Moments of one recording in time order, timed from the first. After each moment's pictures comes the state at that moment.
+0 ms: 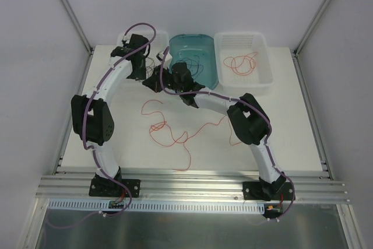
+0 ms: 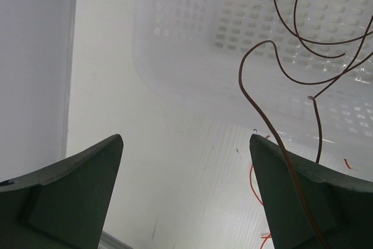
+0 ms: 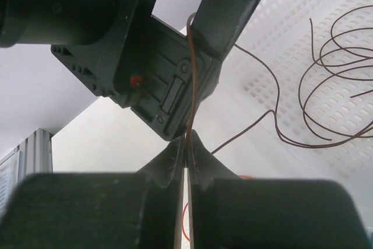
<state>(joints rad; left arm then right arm) -0.25 1.86 1.73 -0.96 -0.55 -0.25 0.81 2.21 1.65 0.45 -0.34 0.43</state>
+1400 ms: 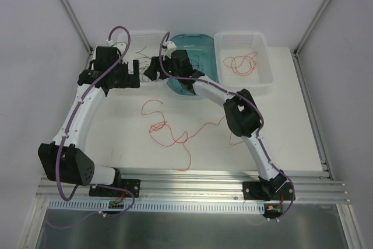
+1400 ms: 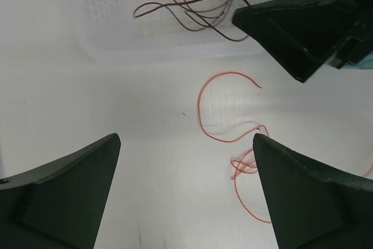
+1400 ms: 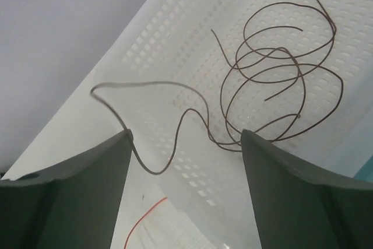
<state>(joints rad) -0.12 1.38 1.39 -0.77 -0.06 -0.07 0.73 2.39 2.00 0.18 -0.26 0.43</state>
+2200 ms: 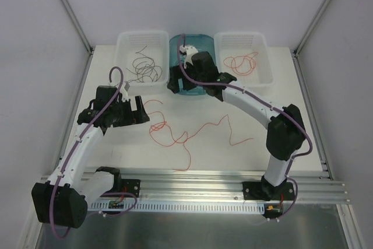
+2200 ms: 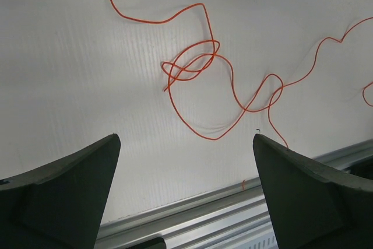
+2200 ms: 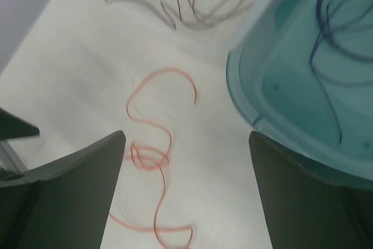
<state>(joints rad) -0.12 0.99 0.84 -0.72 0.28 -0.30 0.72 1.85 1.64 -0.23 -0.14 0.27</state>
